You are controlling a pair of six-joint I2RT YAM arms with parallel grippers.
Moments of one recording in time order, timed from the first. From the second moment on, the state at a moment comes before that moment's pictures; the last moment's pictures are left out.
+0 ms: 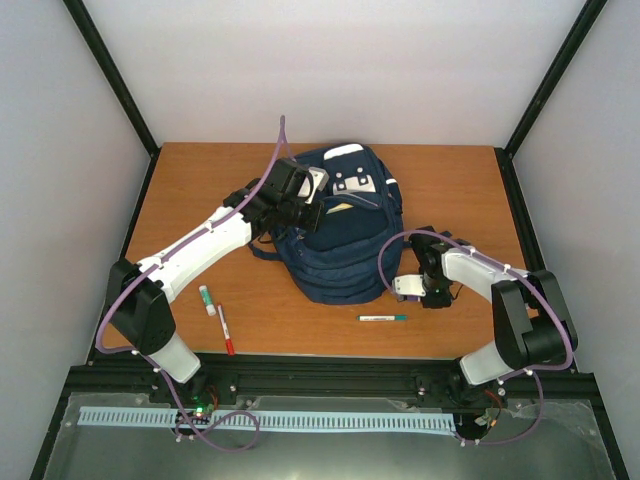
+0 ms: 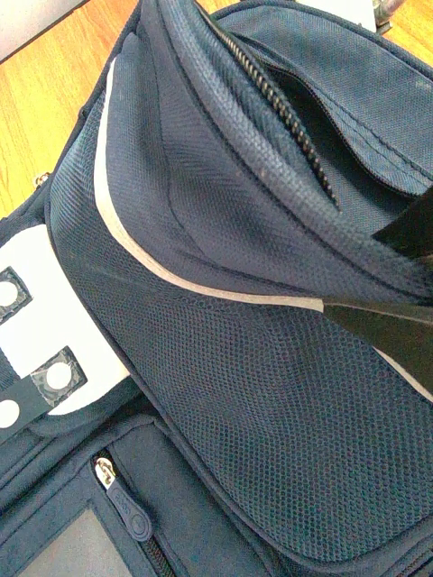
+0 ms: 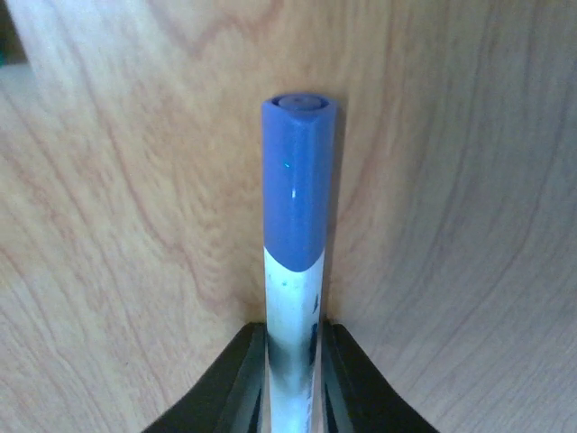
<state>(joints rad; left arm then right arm) -0.64 1.61 1.42 -0.59 0.12 -0.28 0.29 1.50 0.76 -0.79 0.17 -1.30</state>
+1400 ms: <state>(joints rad) -0.64 1.61 1.42 -0.59 0.13 -0.28 0.83 1.36 1.22 -0.98 0.17 -0.98</state>
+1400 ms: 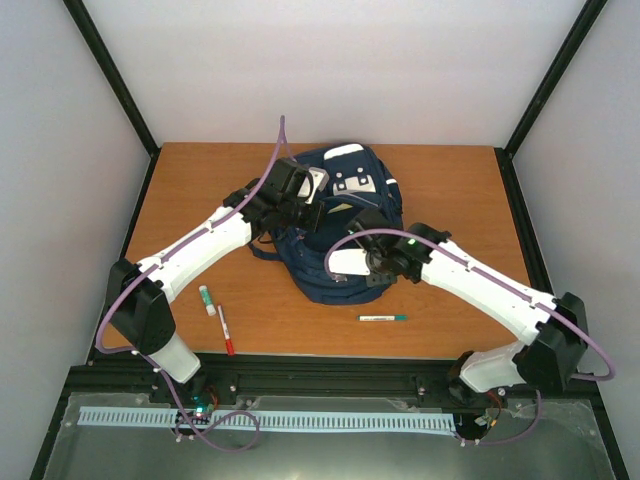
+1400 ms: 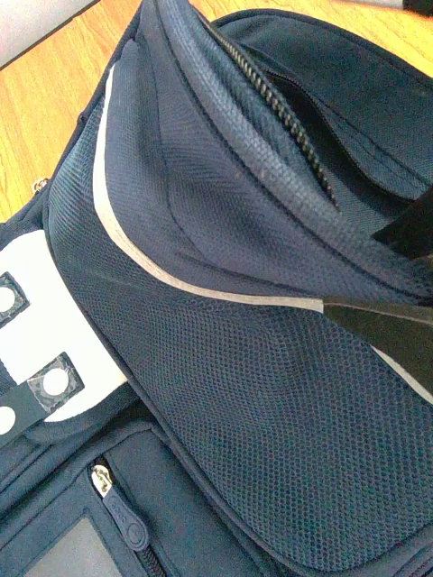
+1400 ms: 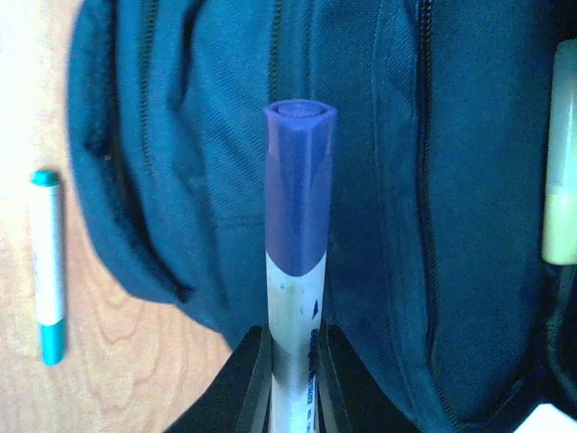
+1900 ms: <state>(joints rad) -0.64 1.61 1.42 -0.60 0.15 -0.29 0.88 1.47 1.22 -0.62 0.49 -1.17</state>
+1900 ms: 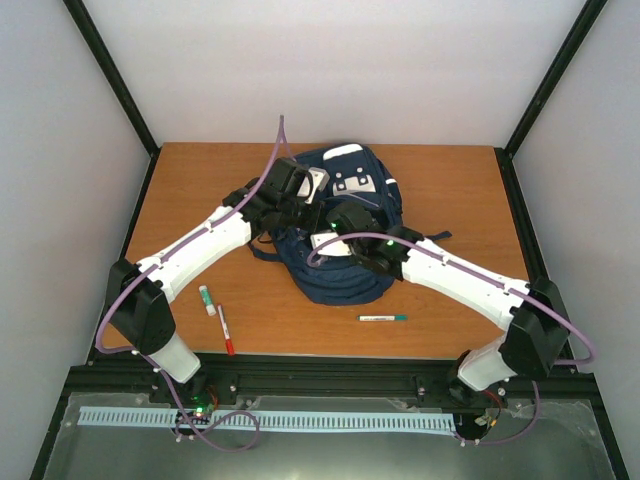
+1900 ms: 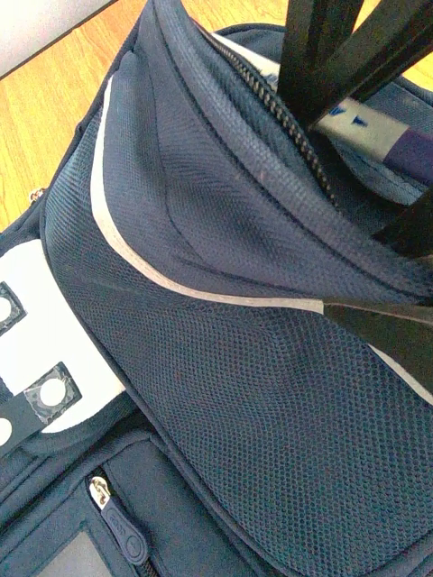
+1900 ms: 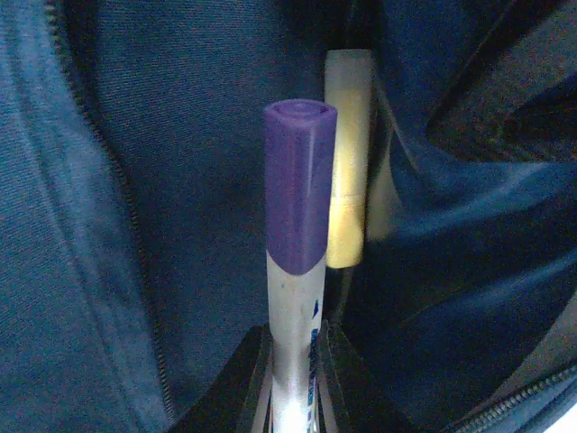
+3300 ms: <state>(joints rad) -0.63 1.61 1.42 -0.60 0.16 -0.29 0.76 1.27 1.21 -0.81 0.13 -0.85</state>
